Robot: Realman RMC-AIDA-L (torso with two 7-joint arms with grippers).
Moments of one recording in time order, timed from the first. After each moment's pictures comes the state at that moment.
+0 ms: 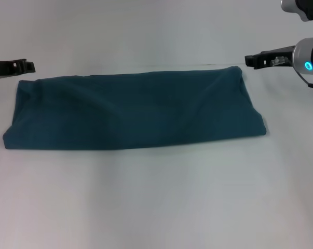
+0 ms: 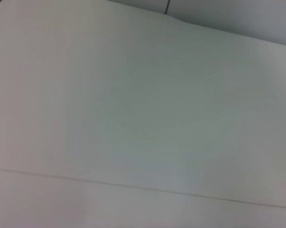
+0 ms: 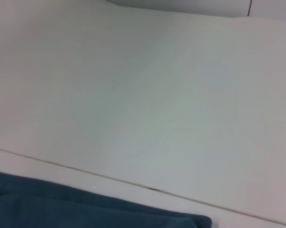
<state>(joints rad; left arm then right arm) -0.76 -2.04 0.67 0.77 2.61 0.76 -2.53 0.87 2.09 -0.89 -0.69 -2.62 -0.62 2.39</state>
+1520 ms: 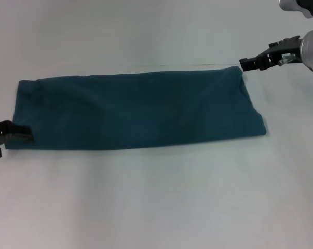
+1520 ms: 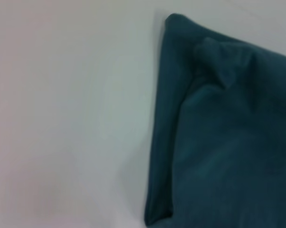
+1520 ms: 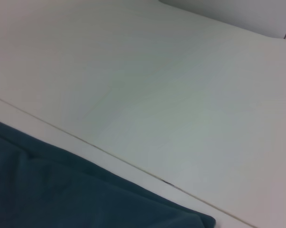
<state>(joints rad) -0.68 -2.02 0.67 0.94 2.84 1.33 -2.93 0.77 2.09 -1.05 -0.96 -2.66 -0.83 2.38</state>
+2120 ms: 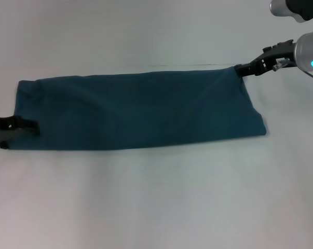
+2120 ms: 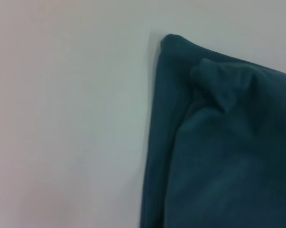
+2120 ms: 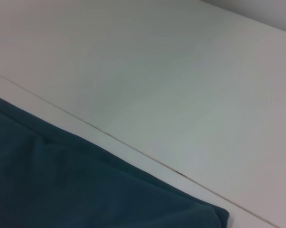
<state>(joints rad) -0.72 -2.03 0.67 0.83 2.85 1.17 -2.92 0.77 2.09 -1.08 -0.97 -2.67 -0.86 2.39</state>
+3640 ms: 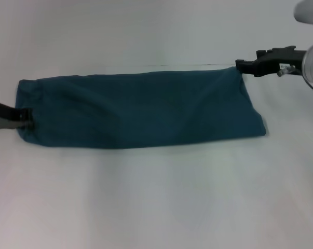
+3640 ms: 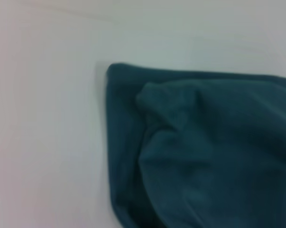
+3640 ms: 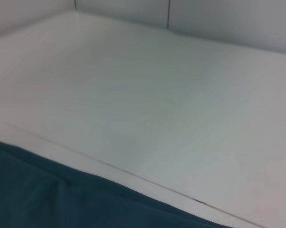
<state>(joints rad) -0.75 -2.02 0.72 0.80 2.84 1.11 -2.75 0.63 2.09 -1.10 -0.99 -2.30 -0.77 2.20</state>
